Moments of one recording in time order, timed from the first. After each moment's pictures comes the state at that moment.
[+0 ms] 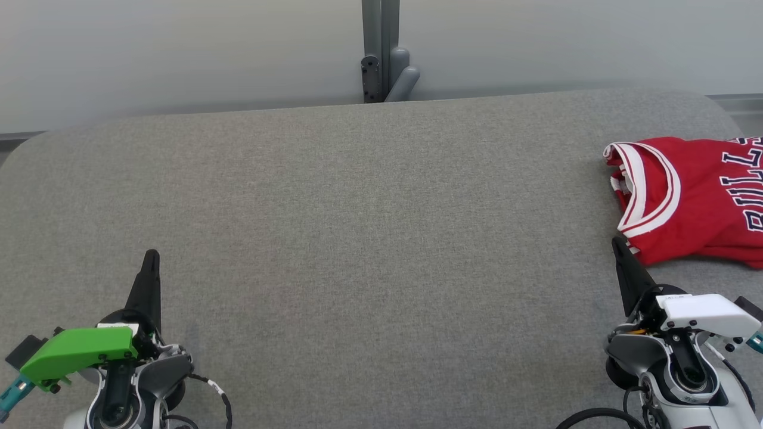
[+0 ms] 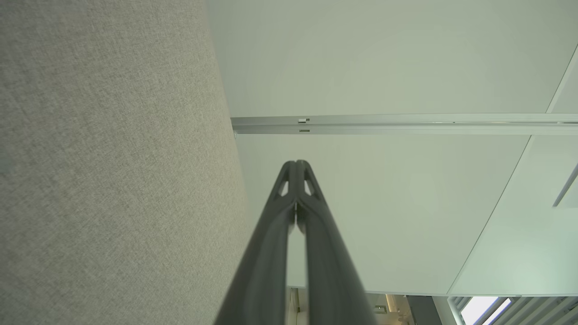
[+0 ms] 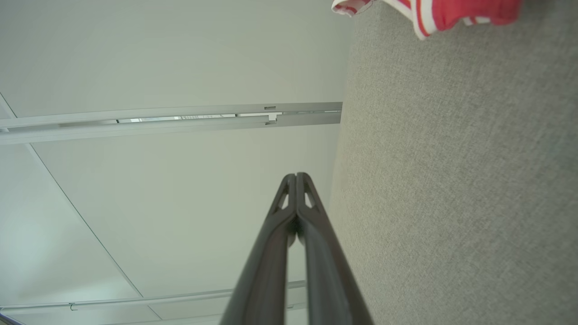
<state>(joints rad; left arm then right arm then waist) -0.17 0.05 0.12 0.22 -1.60 -0.04 0.12 -0.20 -0.06 -0.11 0.33 1.61 0.13 0.11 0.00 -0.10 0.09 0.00</state>
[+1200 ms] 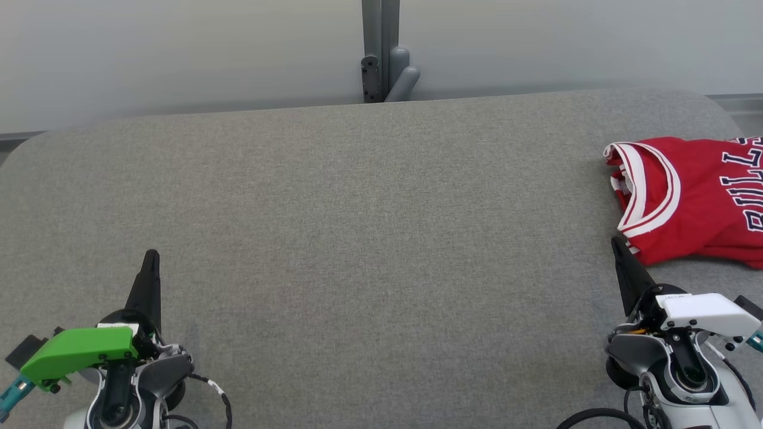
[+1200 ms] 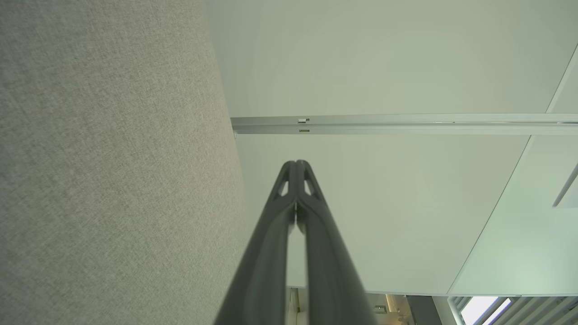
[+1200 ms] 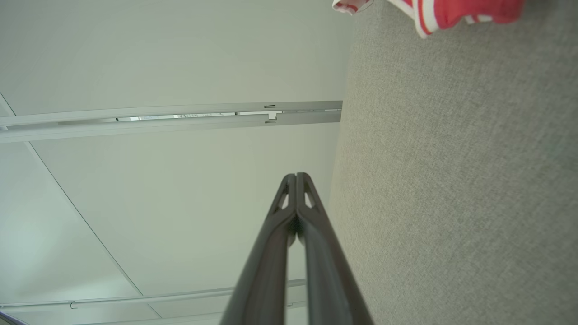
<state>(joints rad) -0.17 0.05 0.12 0.22 -1.60 -0.04 0.12 -0.20 -0.07 -0.10 0.33 1.62 0.13 0.10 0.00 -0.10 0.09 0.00</state>
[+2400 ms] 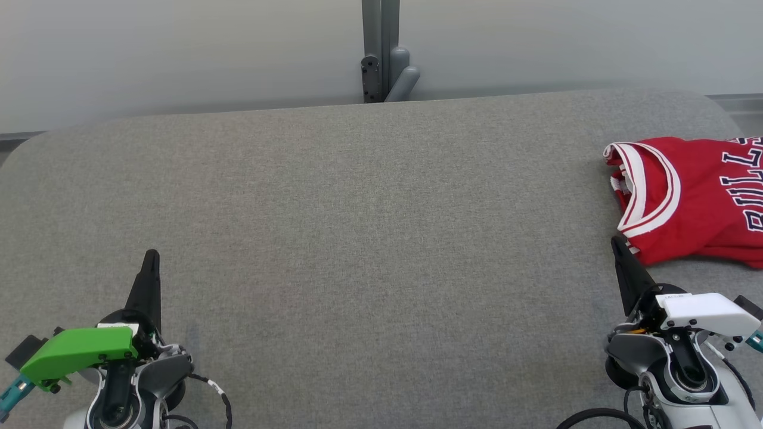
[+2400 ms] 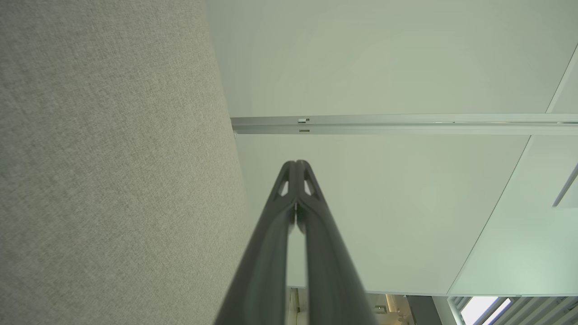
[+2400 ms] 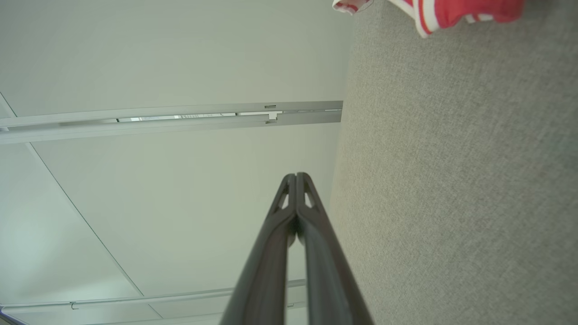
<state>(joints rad) -0.17 0.05 0.12 0.22 -1.60 -0.04 0.12 -0.20 -0.08 -0.08 0.33 1.64 0.13 0.09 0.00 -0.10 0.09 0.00</state>
